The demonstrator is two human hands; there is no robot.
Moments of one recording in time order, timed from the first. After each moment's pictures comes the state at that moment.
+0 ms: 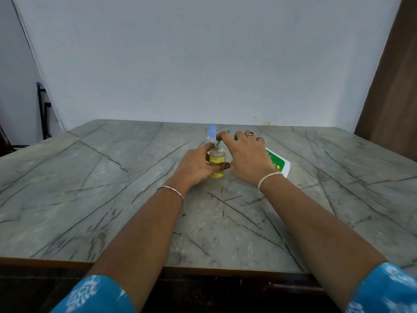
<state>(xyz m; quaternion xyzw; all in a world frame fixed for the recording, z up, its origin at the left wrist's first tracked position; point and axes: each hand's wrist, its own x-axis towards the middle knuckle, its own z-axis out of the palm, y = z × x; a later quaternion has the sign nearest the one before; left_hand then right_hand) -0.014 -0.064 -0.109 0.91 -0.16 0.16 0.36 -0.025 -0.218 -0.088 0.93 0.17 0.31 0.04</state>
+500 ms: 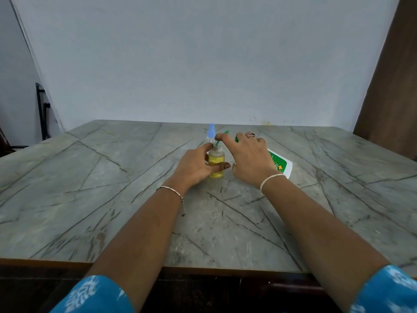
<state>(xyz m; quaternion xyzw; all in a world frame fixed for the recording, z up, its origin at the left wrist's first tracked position) -0.014 -0.065 -0.109 0.91 -0.15 0.16 0.35 -0.027 -0.226 -0.090 0.94 0.18 0.30 0.05</state>
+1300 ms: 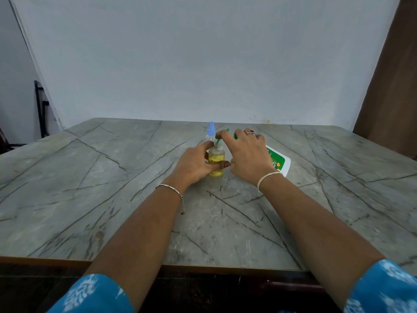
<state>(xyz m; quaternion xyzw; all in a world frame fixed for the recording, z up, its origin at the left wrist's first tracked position) -0.017 -0.066 -0.106 0.91 -0.15 0.16 0.34 -0.024 -0.221 -0.091 0.93 0.17 0.32 0.05</state>
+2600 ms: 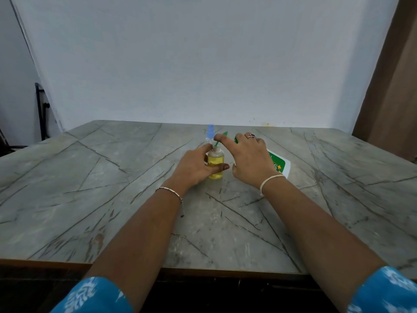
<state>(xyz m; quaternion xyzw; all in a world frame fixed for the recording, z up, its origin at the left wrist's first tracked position) -0.016 -0.068 -0.107 0.92 -0.14 0.16 0.34 -0.023 -0.230 -0.091 0.93 0.18 0.31 0.04</state>
